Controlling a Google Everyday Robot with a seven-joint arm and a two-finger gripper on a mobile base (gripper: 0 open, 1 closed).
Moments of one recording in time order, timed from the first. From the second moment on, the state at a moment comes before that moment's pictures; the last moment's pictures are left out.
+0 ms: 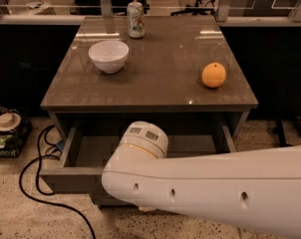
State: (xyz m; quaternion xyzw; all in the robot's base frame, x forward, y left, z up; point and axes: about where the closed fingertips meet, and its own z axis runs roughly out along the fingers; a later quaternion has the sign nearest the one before) arm 0.384 0.001 0.659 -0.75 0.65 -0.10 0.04
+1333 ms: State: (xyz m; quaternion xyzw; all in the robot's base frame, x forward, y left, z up) arm 0.440 -0.015 0.739 -0.75 0.64 -0.20 0.00
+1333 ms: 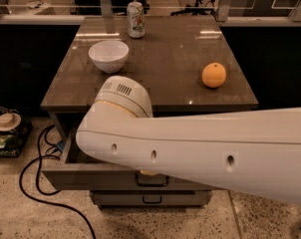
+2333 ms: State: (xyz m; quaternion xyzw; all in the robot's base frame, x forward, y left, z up) arm 0.451 -0.037 0.744 -0.73 0.65 -0.22 0.00
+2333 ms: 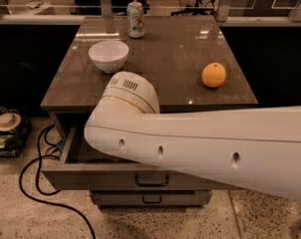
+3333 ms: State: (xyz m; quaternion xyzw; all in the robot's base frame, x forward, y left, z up) arm 0.500 -0.067 0.743 -0.70 0.69 -0.19 0.04
